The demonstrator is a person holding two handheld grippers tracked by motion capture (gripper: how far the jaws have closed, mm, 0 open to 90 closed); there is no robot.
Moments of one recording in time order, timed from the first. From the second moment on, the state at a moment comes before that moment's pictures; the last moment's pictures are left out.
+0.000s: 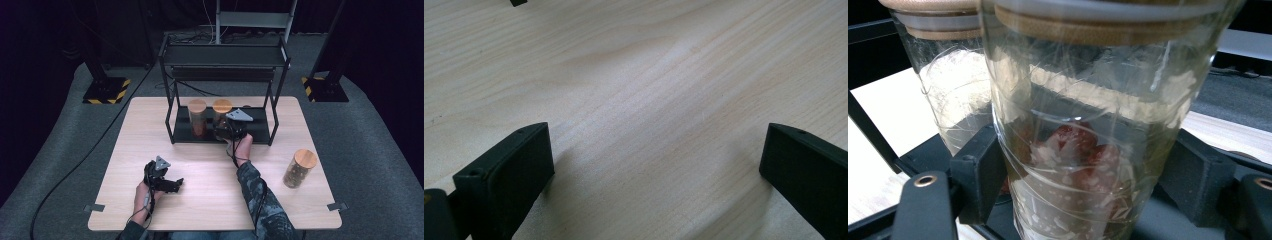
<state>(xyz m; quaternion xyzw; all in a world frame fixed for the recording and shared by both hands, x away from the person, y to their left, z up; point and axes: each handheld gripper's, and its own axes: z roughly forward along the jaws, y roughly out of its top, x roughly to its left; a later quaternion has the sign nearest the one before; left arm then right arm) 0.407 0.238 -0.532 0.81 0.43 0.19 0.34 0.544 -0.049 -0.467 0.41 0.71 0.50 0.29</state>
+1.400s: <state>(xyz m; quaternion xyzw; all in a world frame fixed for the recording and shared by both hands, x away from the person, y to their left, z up) 0.407 0.238 -0.532 0.81 0.43 0.19 0.34 0.559 -0.036 -0.482 0.41 0.71 0.49 0.27</state>
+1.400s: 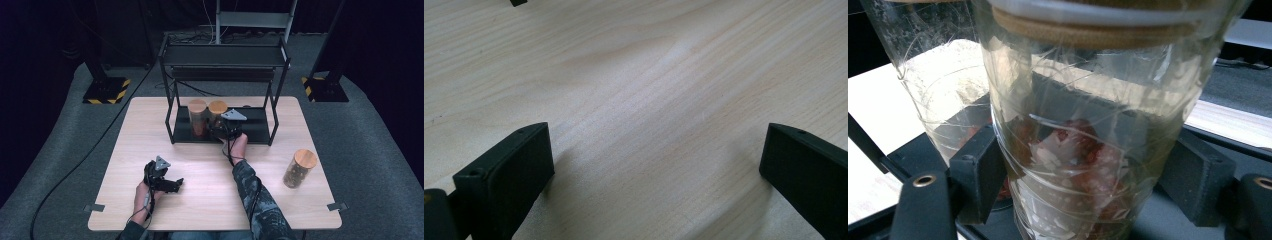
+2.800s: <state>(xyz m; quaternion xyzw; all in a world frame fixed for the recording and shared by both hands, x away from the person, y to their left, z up) 0.407 0.238 -0.532 0.81 0.43 0.19 0.34 0.563 -0.041 -0.474 0.43 0.74 0.46 0.24</state>
